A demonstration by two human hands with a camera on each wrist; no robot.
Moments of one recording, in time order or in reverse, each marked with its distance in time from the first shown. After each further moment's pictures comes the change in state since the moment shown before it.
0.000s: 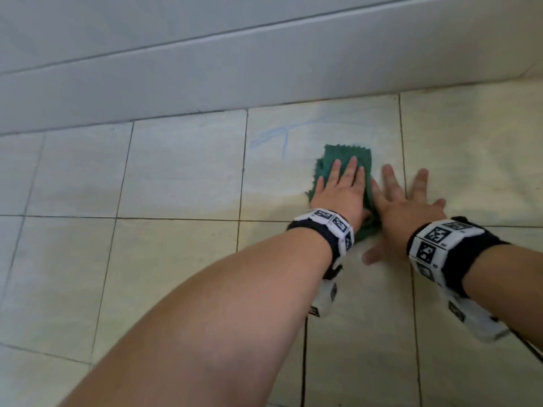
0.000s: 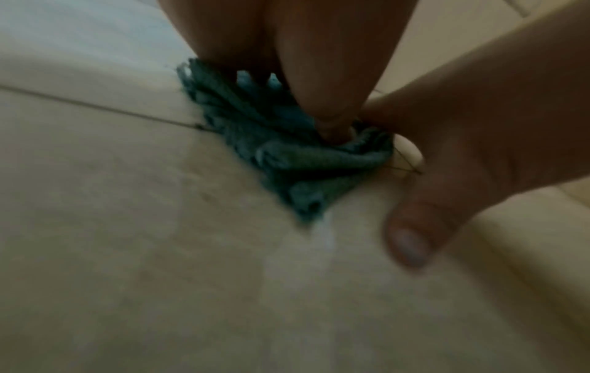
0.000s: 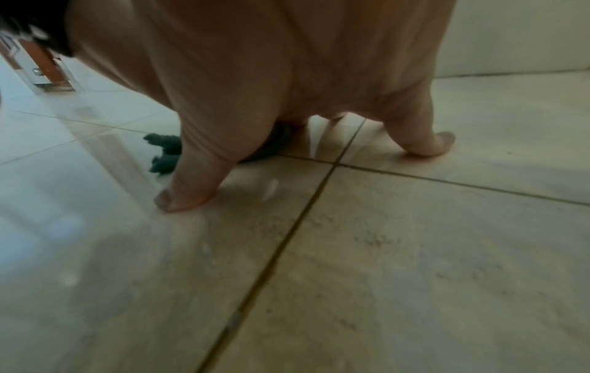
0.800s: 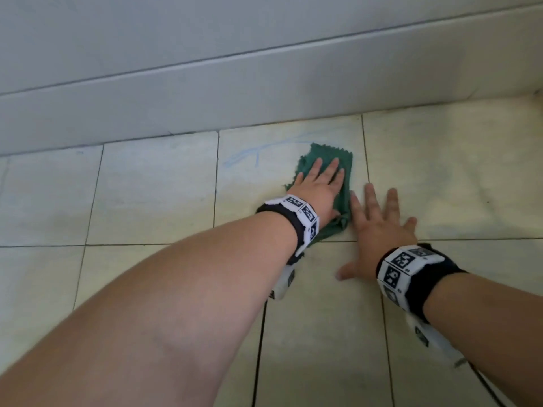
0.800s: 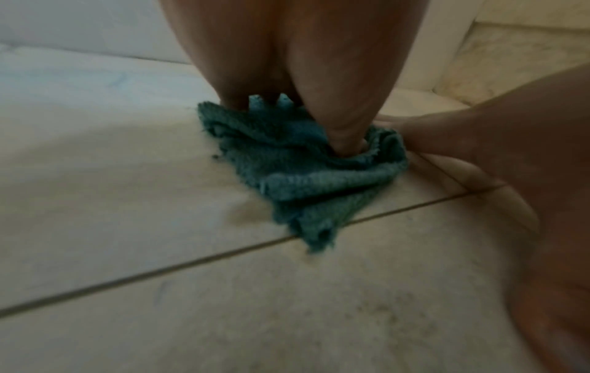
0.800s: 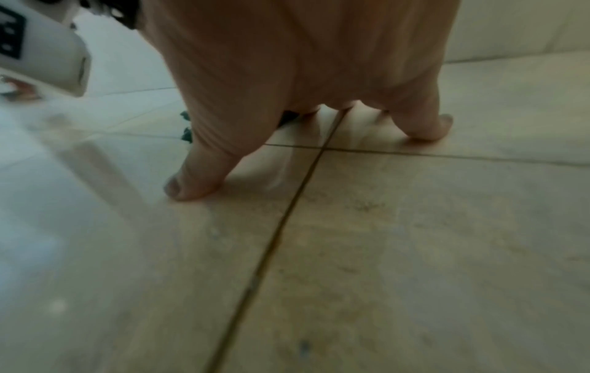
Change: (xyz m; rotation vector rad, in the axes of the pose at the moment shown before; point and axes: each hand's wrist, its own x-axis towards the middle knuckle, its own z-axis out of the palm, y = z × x) left_hand 0.033 -0.005 -0.033 0.148 -0.041 0.125; right_hand -0.003 0.010 0.005 0.056 0.037 0.049
